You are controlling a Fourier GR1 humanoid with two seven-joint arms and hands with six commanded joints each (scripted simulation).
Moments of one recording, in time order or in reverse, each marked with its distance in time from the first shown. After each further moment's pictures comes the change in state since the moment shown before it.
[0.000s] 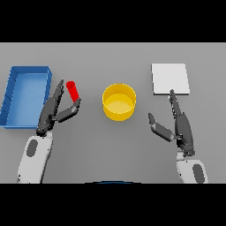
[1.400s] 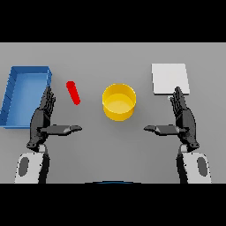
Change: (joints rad) left arm 0.202 -0.071 0.036 -0.266 0.171 -0.005 0.042; right arm -0.077 0.045 -0.126 0.099 -0.256 0.072 0.094
